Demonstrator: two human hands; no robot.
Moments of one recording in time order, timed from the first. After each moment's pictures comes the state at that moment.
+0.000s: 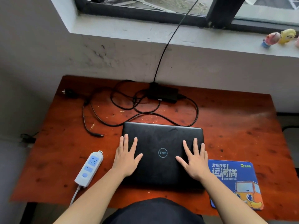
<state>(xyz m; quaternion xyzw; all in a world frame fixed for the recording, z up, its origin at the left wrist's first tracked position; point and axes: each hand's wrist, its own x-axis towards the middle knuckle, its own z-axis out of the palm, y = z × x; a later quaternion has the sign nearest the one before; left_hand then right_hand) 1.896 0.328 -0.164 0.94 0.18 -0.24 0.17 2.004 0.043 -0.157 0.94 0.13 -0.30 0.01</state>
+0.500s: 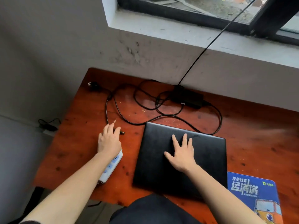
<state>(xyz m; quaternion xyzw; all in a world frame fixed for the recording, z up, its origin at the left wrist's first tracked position) 1.886 0.473 -0.149 0.93 0.30 -0.17 0.09 1.999 0.198 -0.147 0.93 0.17 -0.33 -0.03</state>
